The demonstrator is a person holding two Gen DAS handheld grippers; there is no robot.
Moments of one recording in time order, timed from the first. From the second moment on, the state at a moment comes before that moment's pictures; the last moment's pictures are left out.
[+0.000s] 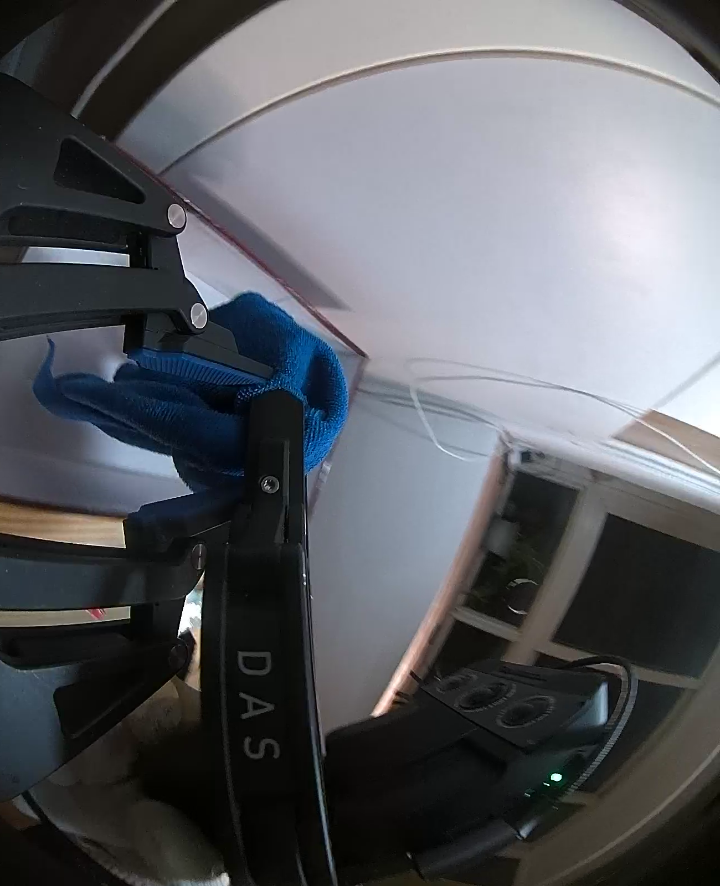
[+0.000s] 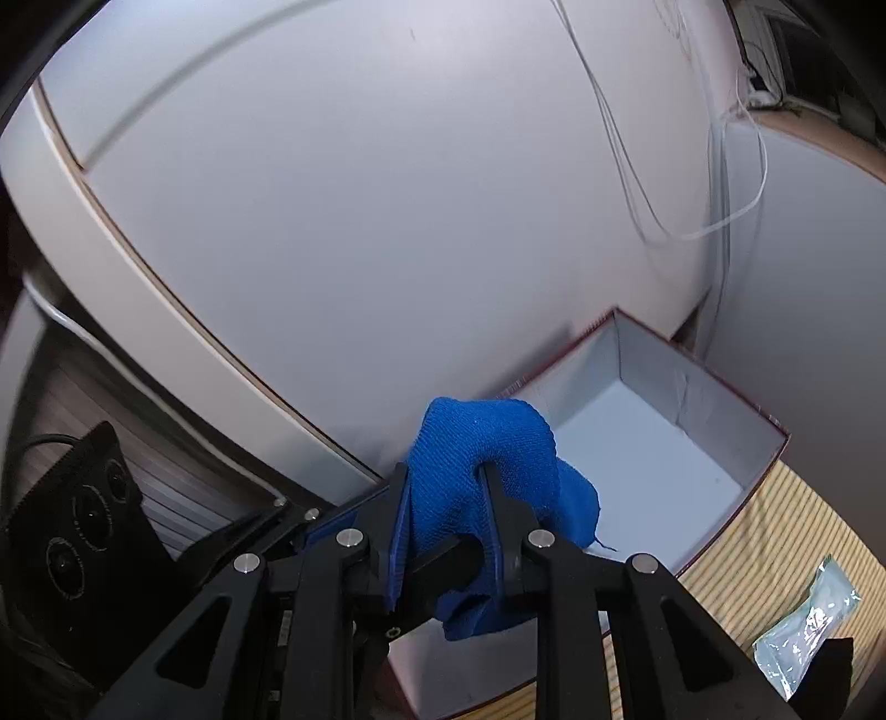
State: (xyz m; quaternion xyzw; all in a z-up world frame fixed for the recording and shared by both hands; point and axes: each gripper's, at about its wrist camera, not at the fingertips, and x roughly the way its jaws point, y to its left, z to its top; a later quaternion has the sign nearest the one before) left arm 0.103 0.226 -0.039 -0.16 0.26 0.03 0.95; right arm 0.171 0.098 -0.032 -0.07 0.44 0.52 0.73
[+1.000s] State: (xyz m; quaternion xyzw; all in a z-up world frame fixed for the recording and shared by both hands) left arm 0.050 0.161 -0.060 -0.20 0.27 -0.03 0.94; right arm 0.142 -0.183 -0.028 0.02 0.38 0.38 0.84
